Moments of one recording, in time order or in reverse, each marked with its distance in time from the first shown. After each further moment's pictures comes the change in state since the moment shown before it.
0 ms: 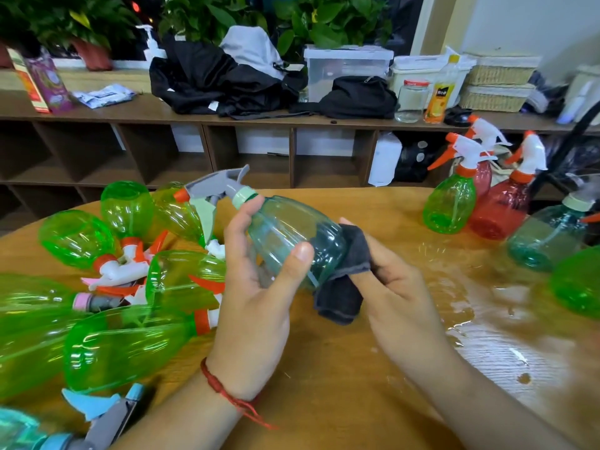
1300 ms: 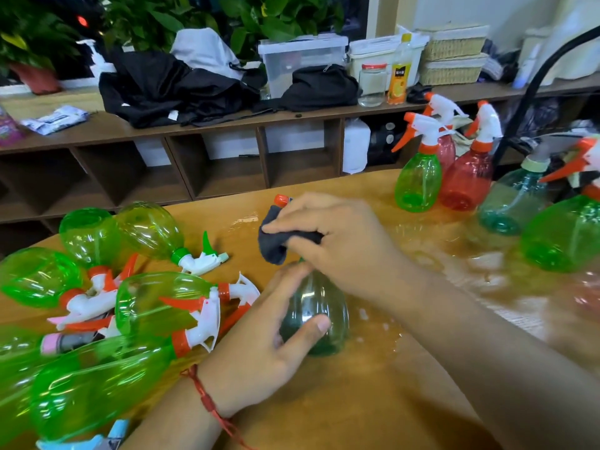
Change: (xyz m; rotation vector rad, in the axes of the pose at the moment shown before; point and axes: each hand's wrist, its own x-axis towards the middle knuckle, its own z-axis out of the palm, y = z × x) left_hand -0.002 -0.029 -0.022 0.686 -0.705 -0.021; right_hand 0.062 -0.012 -0.013 -0.733 -0.118 -0.492
